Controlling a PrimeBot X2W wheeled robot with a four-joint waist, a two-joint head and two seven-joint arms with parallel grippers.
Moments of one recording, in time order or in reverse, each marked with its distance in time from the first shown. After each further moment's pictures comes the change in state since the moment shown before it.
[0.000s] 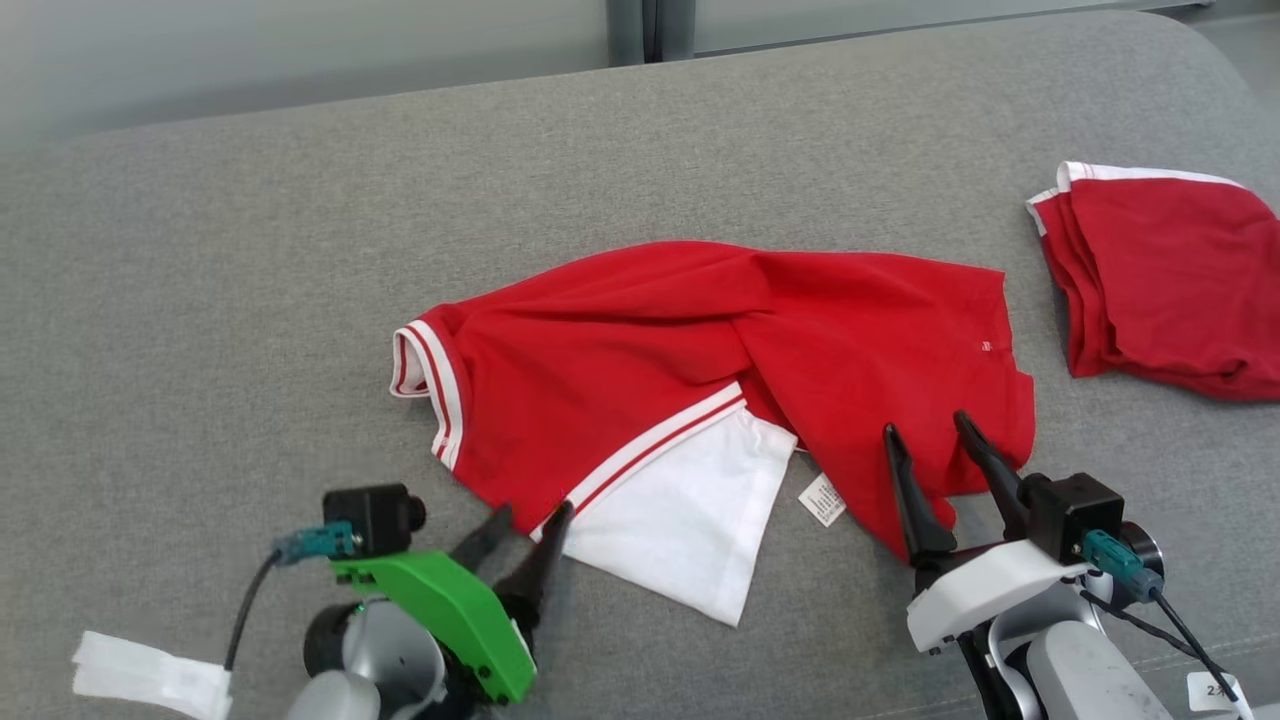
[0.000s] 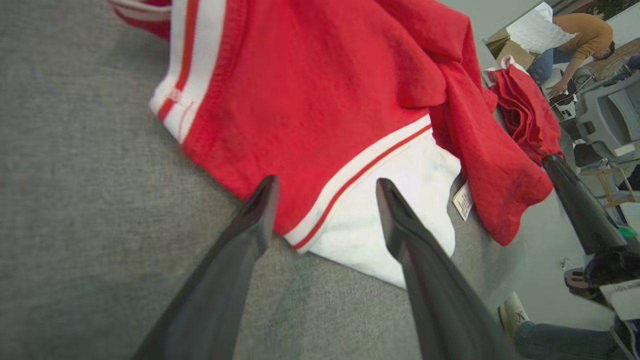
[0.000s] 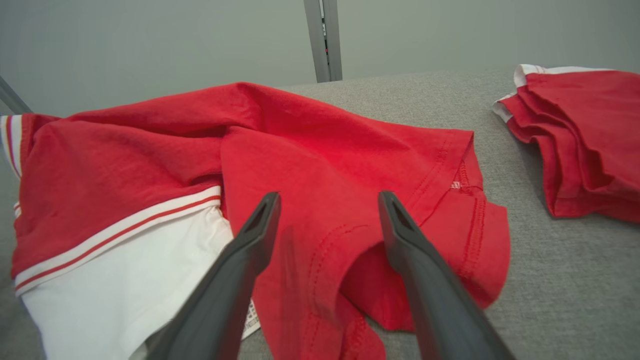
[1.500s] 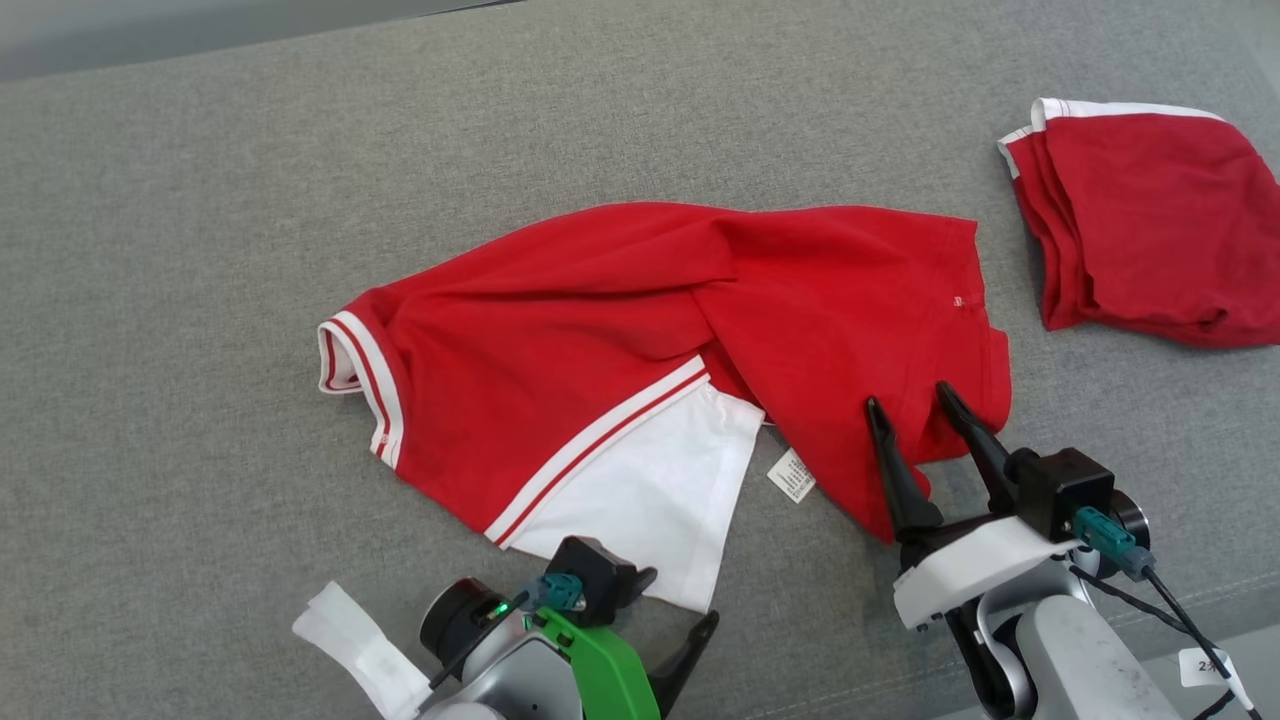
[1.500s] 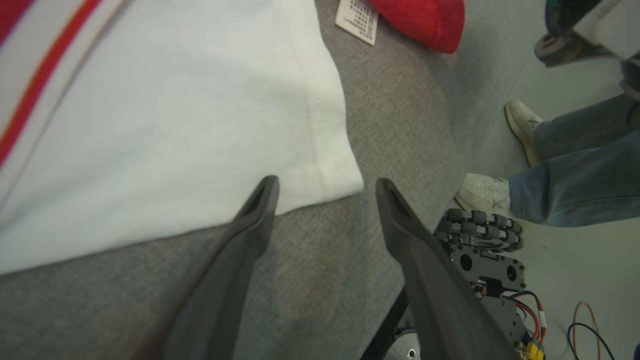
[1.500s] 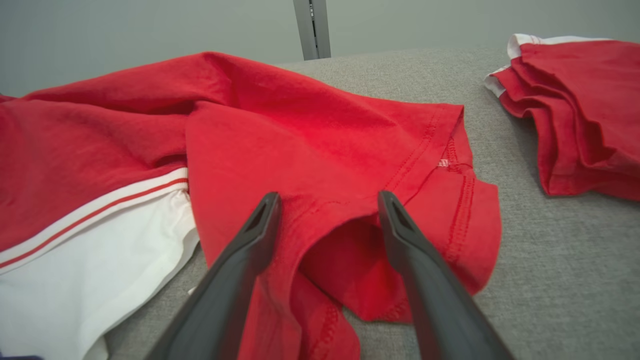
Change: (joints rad) left arm -0.034 0.041 -0.361 -0.025 0.292 -0.092 0.062; right arm -0.031 0.008 0.012 -0.014 -0.019 0.022 0.000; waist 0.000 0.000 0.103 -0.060
